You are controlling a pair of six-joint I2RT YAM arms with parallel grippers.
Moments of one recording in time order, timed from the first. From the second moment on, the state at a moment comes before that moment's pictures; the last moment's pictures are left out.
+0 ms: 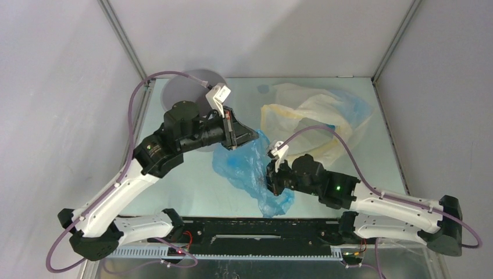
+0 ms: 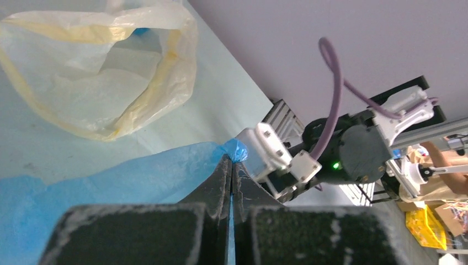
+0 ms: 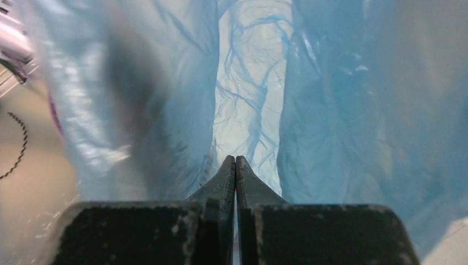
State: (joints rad) left arm -0.82 1.06 1.36 -0.51 0.27 -0.58; right arm 1.15 0.95 0.76 -0.18 -0.01 0.35
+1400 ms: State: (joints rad) left arm -0.88 1.07 1.22 -0.48 0.21 -0.66; right arm 1.10 1.17 0.55 0.09 0.36 0.41
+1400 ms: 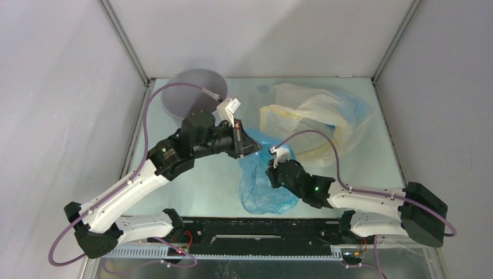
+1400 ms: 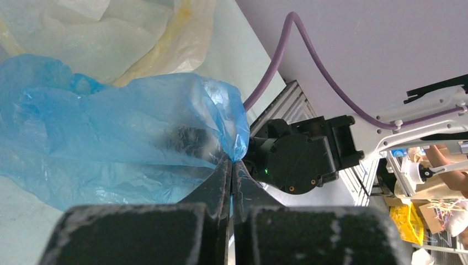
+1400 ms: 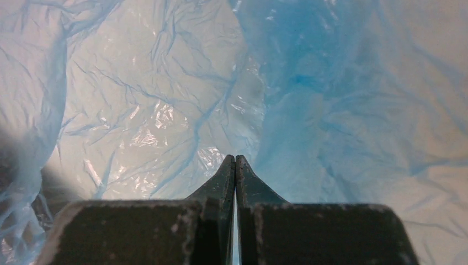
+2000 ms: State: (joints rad) left arm -1.04 1.07 1.19 -0.35 0.21 -0.74; right arm 1.17 1.34 0.53 0.59 0.36 0.32
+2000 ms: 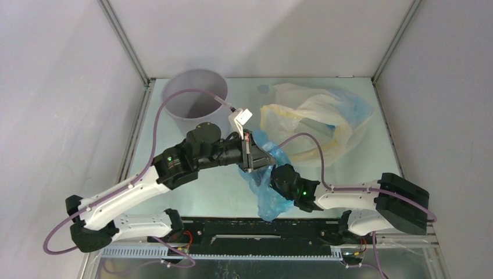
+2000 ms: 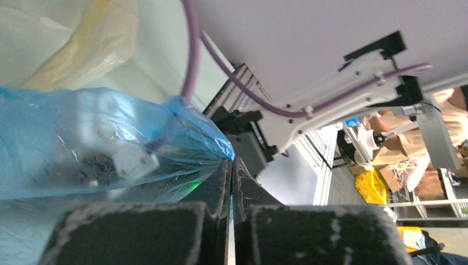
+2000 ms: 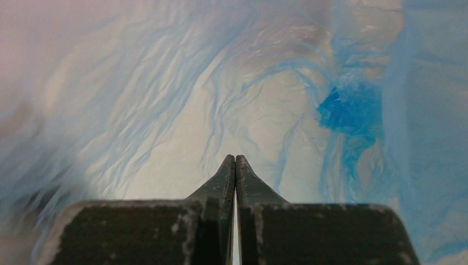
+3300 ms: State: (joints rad) left arm -1.08 0.93 1.30 -0.38 0.21 -0.78; right arm 1.12 1.41 0.57 0.59 0.46 0.36
